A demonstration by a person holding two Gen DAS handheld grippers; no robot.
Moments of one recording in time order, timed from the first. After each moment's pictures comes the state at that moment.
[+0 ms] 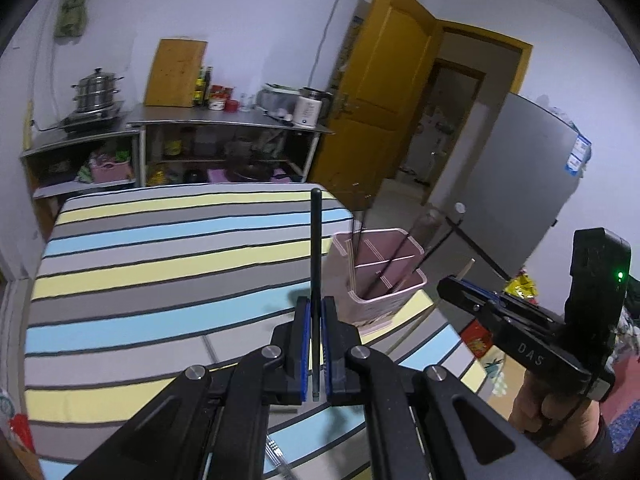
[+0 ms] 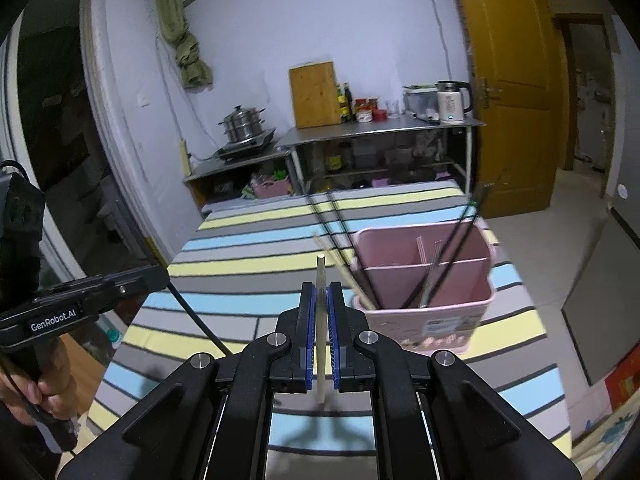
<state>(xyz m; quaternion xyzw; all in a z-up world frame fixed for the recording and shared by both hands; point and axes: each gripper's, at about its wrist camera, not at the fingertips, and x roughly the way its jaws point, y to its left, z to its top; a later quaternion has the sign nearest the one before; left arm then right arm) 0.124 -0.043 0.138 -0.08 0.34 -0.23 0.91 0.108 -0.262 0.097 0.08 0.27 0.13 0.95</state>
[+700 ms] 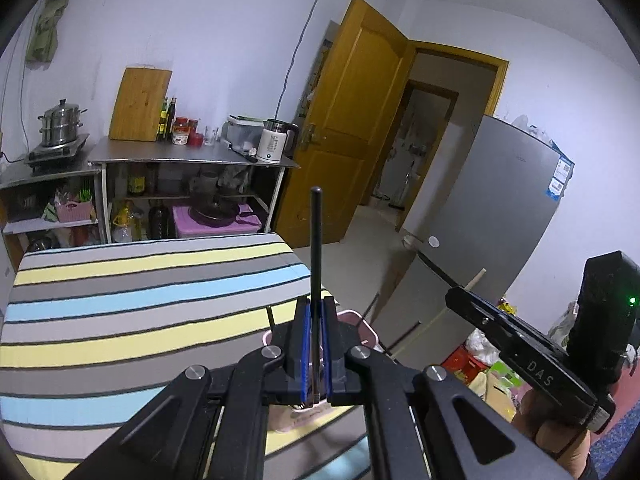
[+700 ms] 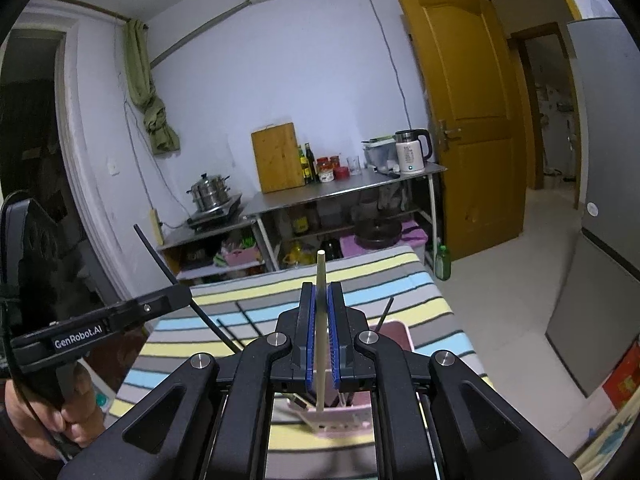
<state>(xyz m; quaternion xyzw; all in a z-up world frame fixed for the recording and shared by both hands) 0.199 -0.120 0.191 -0.09 0.29 -0.26 0.92 0.132 -0.333 0.155 0.12 0.19 0.08 0.97</state>
